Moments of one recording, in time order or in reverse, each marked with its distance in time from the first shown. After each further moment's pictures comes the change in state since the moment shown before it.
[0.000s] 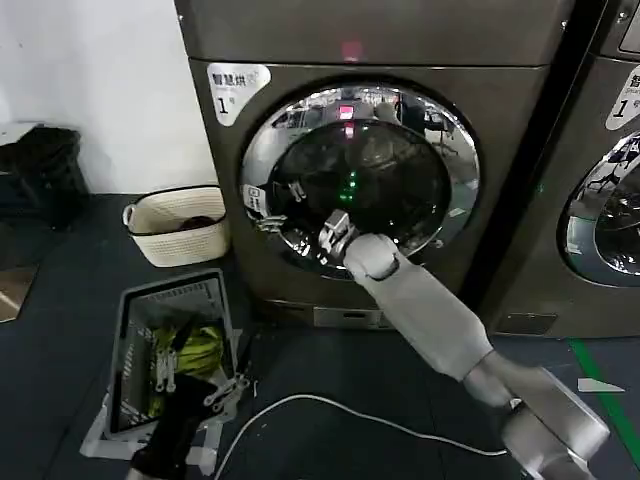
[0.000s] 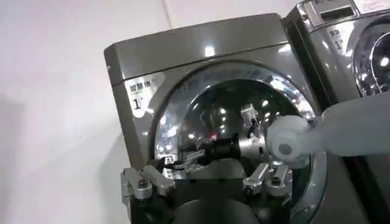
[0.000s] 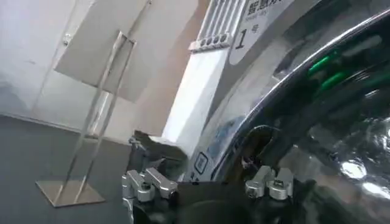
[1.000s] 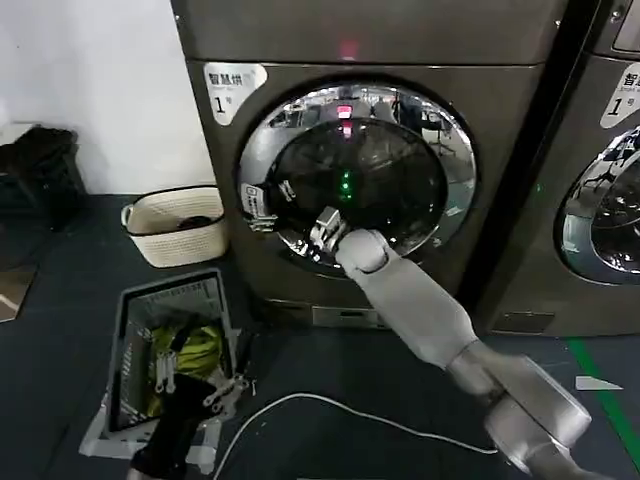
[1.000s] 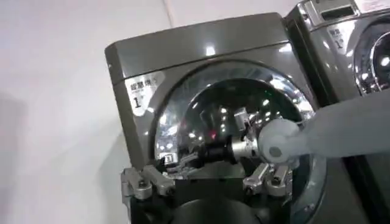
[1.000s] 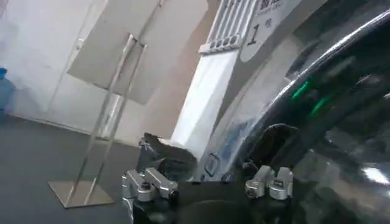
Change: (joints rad) left arm -0.004 -0.003 -0.004 0.010 -0.003 -0.003 0.000; right arm 0.032 0.047 -0.007 -0.088 0.008 0.039 -0.076
